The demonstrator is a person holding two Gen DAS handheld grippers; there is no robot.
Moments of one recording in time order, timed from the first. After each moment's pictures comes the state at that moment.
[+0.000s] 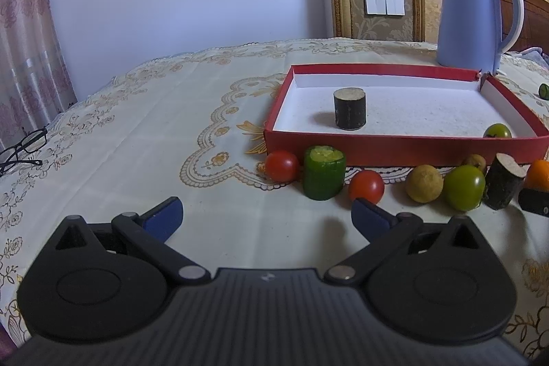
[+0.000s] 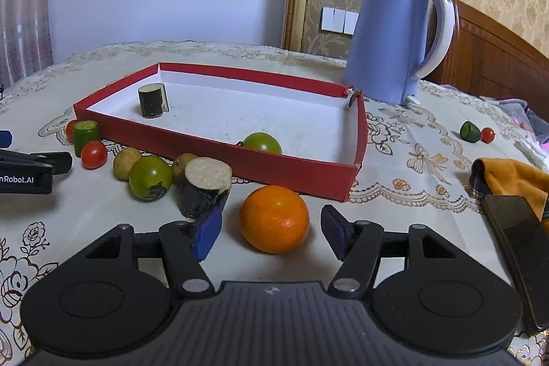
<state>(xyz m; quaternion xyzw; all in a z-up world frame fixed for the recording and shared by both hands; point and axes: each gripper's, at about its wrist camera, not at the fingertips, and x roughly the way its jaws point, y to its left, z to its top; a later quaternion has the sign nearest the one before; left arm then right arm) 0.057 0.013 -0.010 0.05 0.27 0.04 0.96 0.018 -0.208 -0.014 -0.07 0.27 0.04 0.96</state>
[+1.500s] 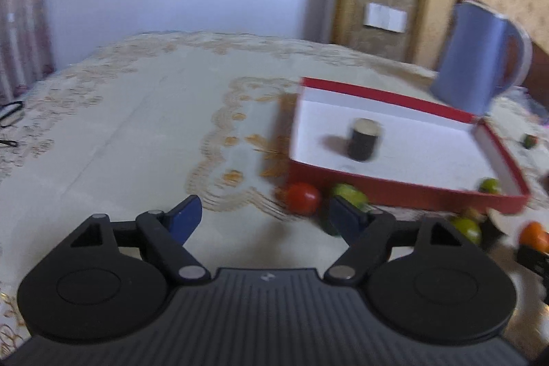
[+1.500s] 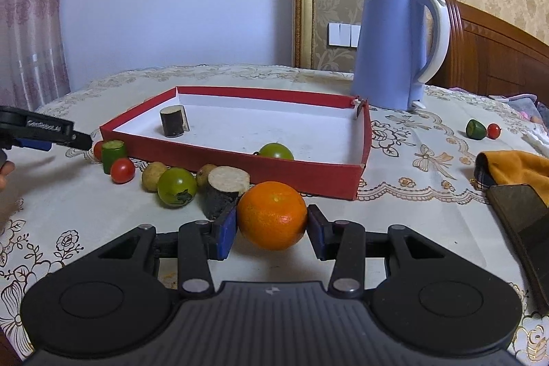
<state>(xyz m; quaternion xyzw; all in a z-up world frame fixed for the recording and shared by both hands) 0.077 0.062 0.016 -0.04 0.30 -0.02 0.95 -0.005 -0.214 -0.010 -0.03 0.24 0.07 0.97</state>
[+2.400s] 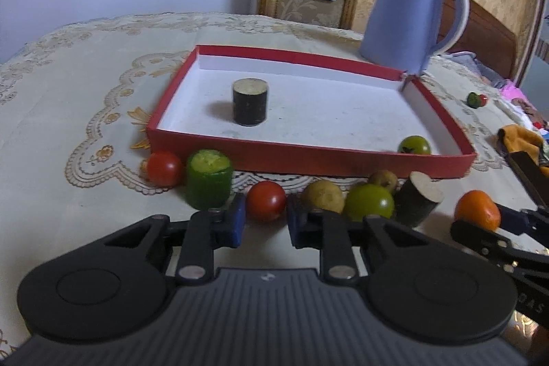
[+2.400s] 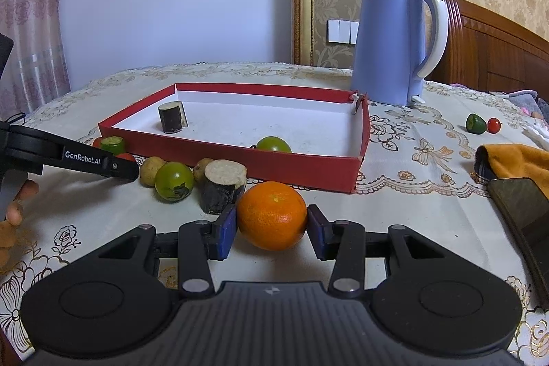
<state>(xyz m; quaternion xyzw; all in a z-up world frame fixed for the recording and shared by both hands) 0.087 -0.008 -0.004 -0.02 0.33 -0.11 0.94 -0.005 -0.216 -0.014 -0.02 0.24 0.07 0.97</state>
